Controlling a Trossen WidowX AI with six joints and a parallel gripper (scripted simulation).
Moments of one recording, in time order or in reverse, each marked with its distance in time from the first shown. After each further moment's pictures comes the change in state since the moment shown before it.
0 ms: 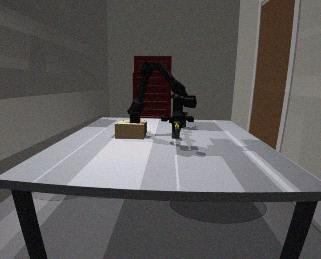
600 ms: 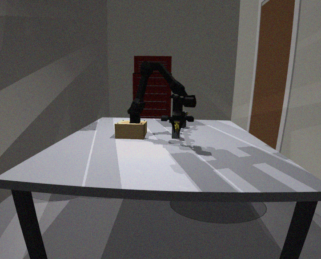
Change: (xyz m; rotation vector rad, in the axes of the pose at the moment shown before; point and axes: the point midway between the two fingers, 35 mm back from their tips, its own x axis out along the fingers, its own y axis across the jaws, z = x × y) arm -0.001 0.000 -0.003 0.018 -0.029 0.006
